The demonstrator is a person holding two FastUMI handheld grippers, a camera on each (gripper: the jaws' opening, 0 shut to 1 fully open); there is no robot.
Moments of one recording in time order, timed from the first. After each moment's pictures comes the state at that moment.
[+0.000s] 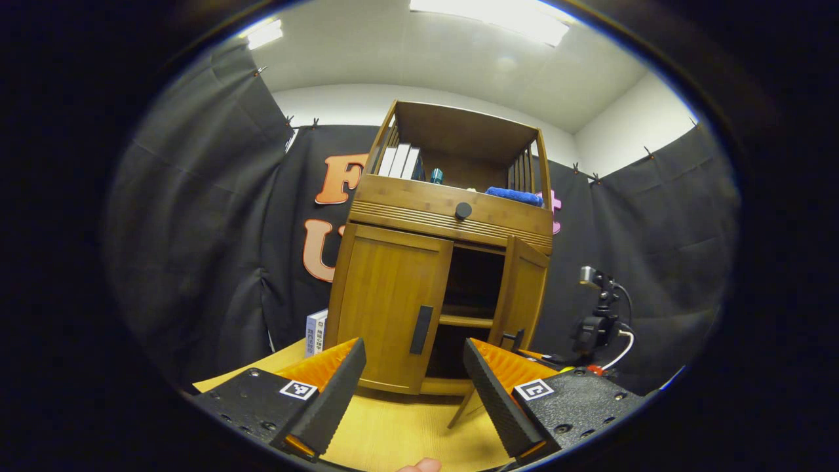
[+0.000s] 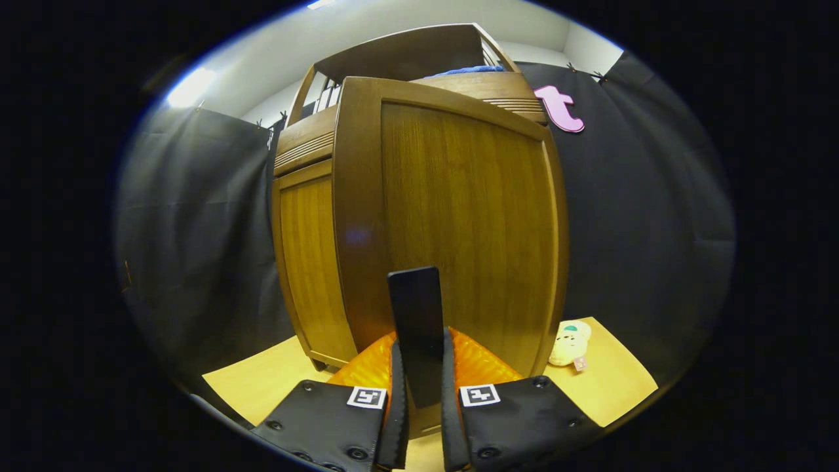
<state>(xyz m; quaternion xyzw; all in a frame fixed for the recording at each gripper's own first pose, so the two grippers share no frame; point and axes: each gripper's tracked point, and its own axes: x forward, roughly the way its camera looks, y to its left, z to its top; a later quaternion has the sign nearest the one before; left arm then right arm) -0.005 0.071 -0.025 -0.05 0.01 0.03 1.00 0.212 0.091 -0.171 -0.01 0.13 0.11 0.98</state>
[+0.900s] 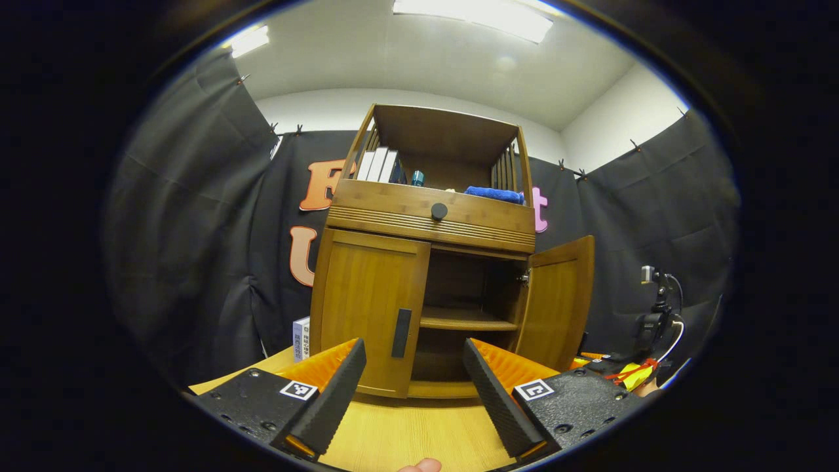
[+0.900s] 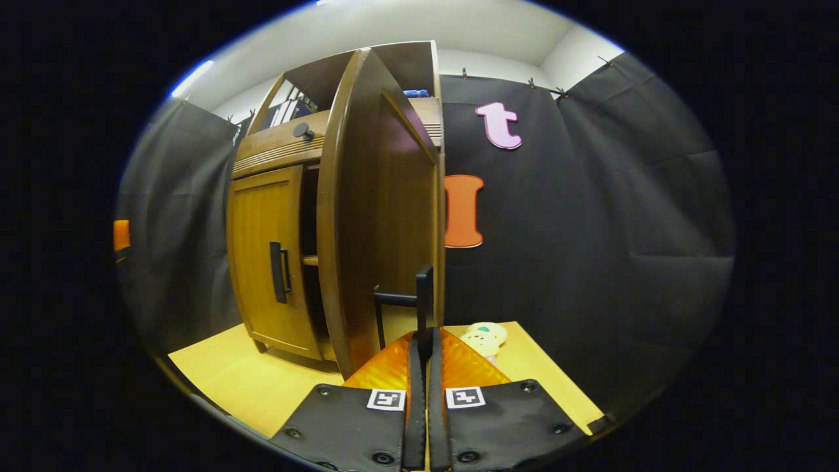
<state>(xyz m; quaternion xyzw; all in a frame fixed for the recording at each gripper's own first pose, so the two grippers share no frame) 0.000 0.027 -0.025 -0.04 0.01 0.00 1.00 0.157 -0.069 -0.142 -0.07 0.12 -0.01 0.99</state>
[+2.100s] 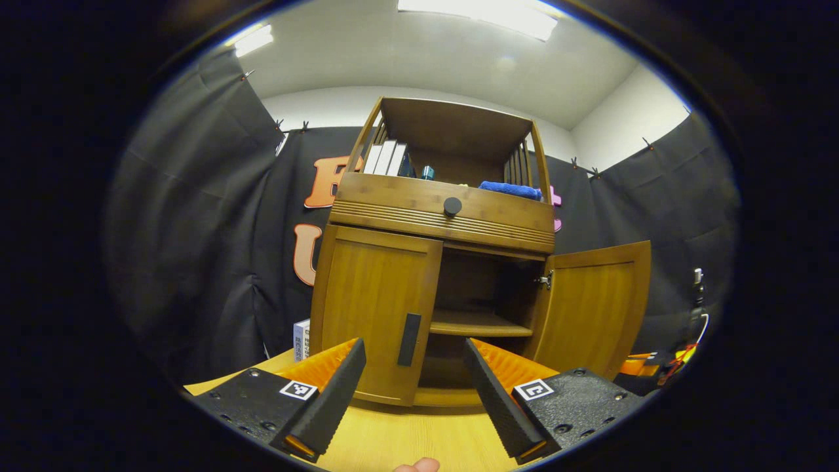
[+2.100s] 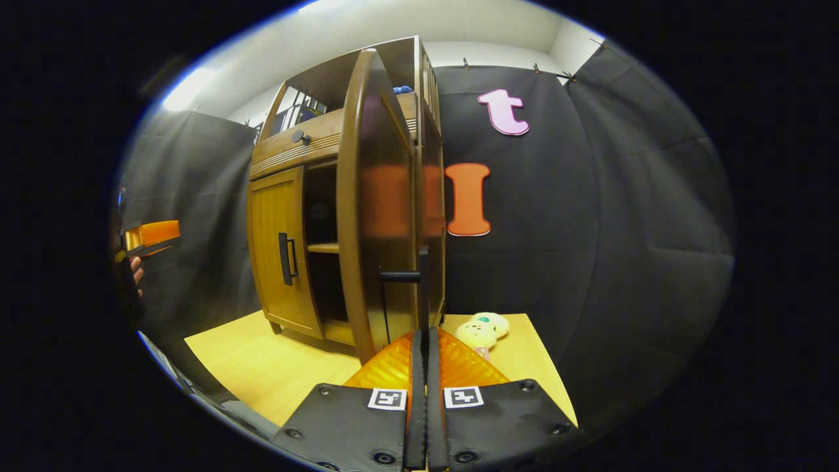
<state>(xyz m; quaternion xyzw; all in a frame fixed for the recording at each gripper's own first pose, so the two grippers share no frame) 0.062 0.050 -0.040 -0.03 0.01 0.04 1.00 0.116 -0.132 -0.129 -0.04 0.15 0.05 0.99</state>
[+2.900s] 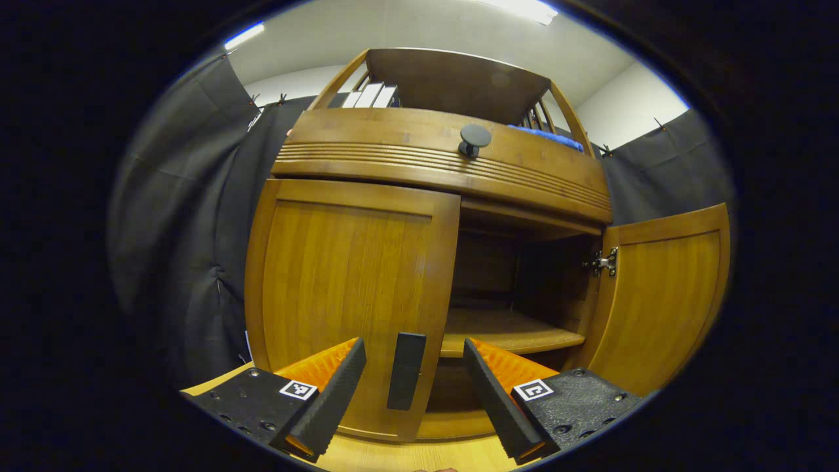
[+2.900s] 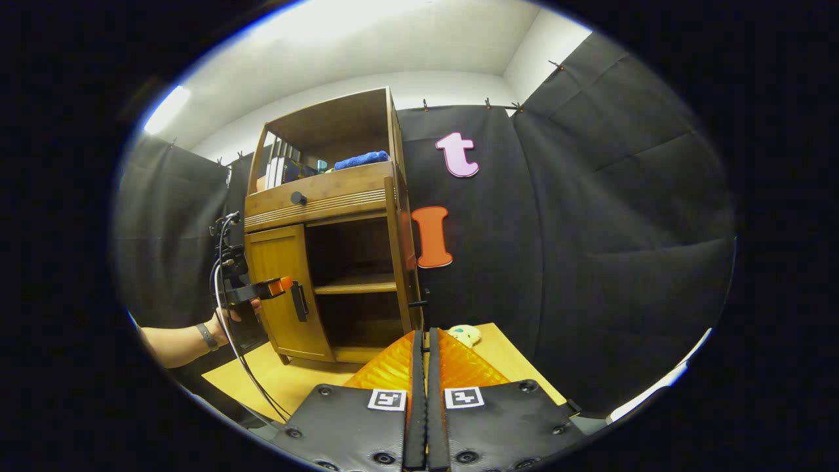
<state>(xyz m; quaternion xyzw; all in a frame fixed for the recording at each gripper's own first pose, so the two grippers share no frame) 0.270 0.061 -0.125 -0.02 0.05 0.01 1.00 -0.014 -0.107 -0.037 0.00 0.07 -0.03 1.00</state>
